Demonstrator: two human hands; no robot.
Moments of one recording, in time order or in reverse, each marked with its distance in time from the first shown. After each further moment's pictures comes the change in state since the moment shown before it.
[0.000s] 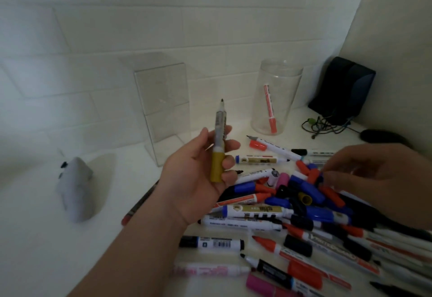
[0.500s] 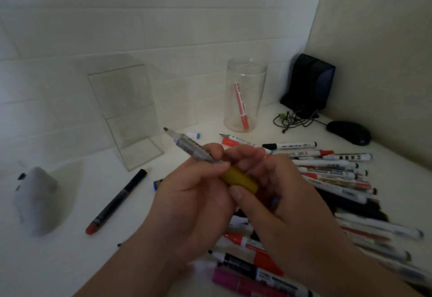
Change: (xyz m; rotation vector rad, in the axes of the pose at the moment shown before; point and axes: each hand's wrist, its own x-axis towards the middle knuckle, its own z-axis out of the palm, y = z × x) left_hand -0.025 -0.046 0.034 -0.140 -0.424 0.016; right_hand -0.046 -0.053 0.067 0.441 0.130 -0.083
